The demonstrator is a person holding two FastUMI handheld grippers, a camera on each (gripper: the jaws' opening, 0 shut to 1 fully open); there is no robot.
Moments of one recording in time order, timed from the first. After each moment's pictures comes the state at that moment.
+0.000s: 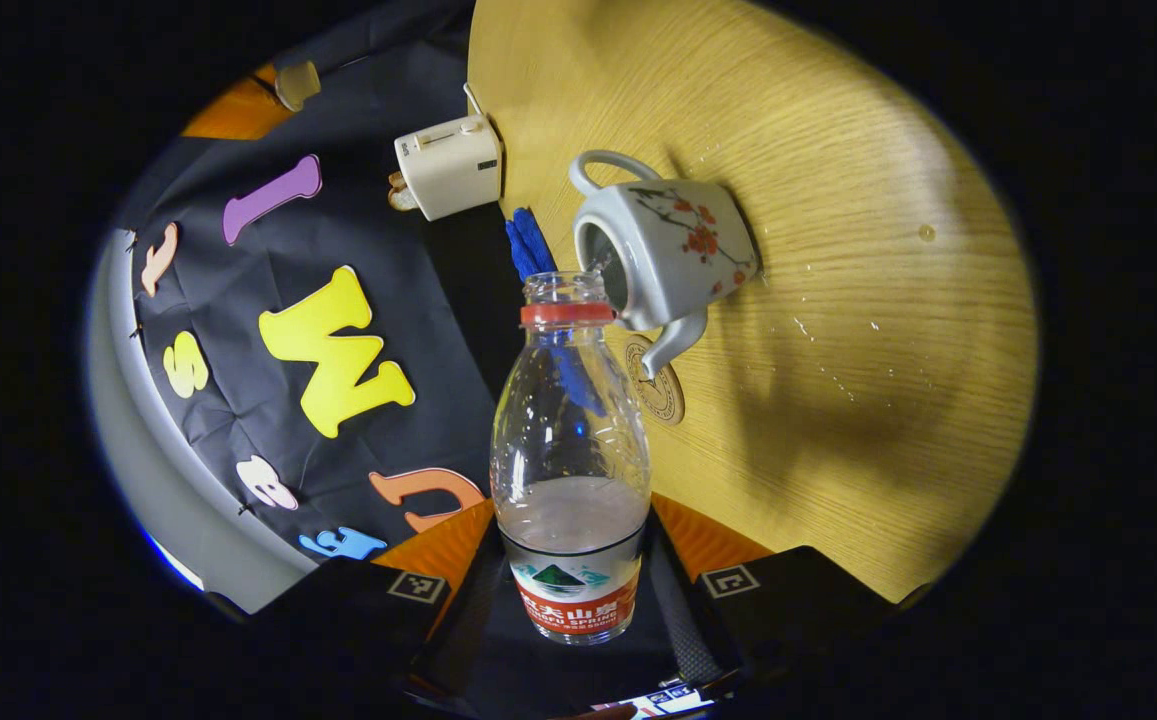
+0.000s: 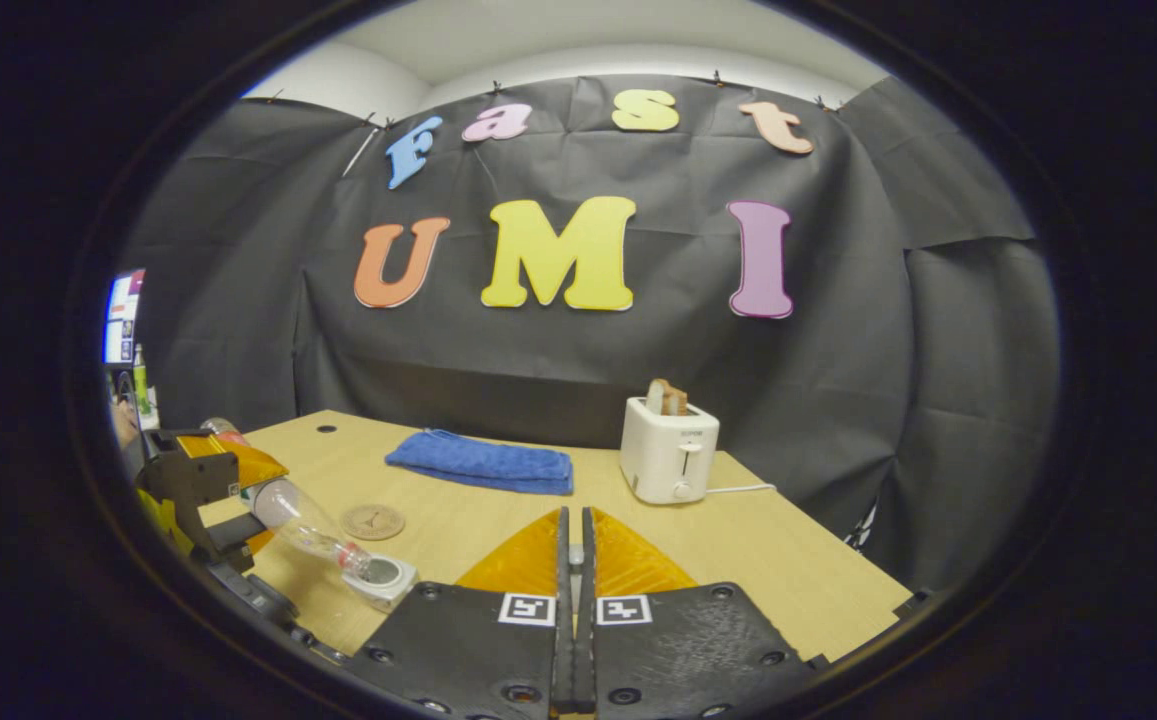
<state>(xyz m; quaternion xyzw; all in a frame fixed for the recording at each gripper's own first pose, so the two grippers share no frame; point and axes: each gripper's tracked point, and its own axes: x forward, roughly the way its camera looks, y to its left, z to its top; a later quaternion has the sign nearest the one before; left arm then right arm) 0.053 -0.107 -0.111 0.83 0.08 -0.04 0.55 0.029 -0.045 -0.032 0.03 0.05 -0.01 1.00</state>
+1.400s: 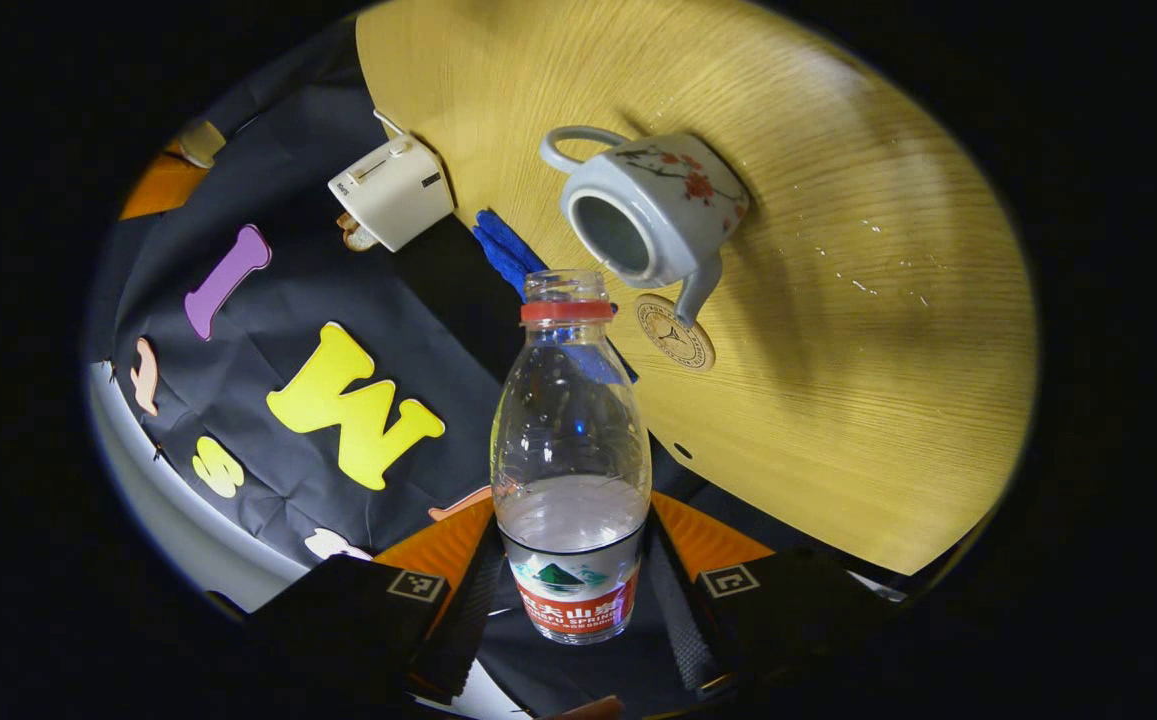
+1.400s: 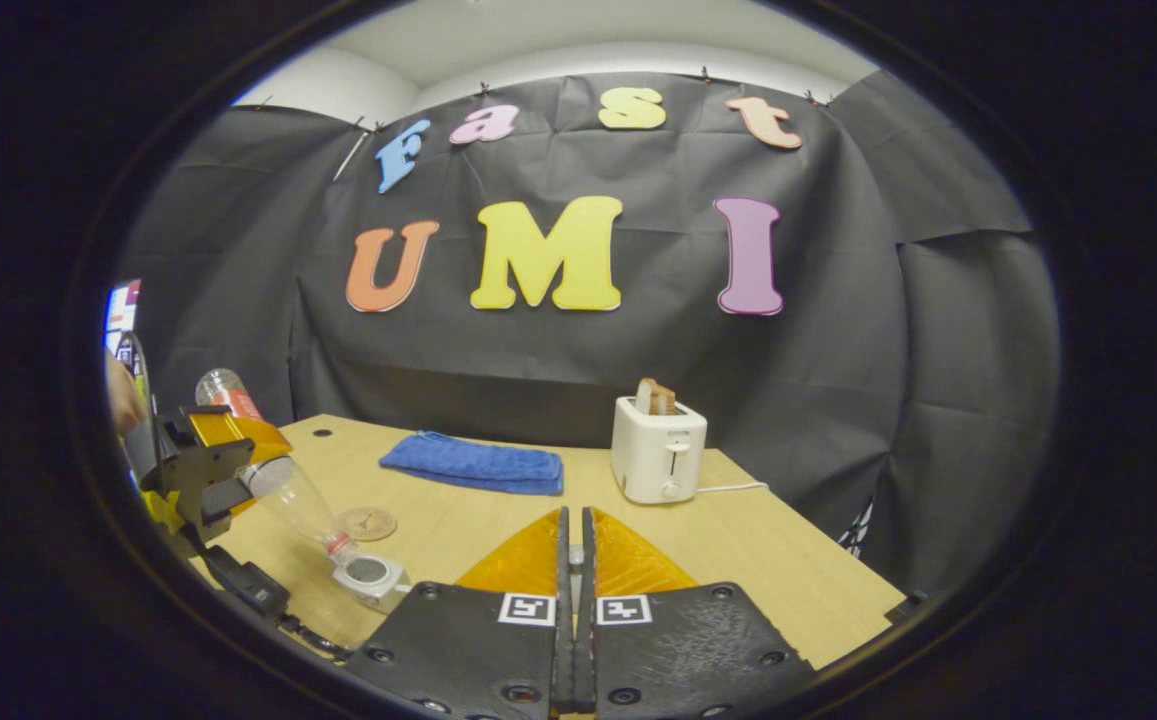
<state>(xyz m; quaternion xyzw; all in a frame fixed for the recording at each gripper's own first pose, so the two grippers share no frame) 0.055 -0.120 -0.064 0.91 0.08 -0.02 0.41 0.028 -0.065 -0.029 0.04 0.05 -0.01 1.00</state>
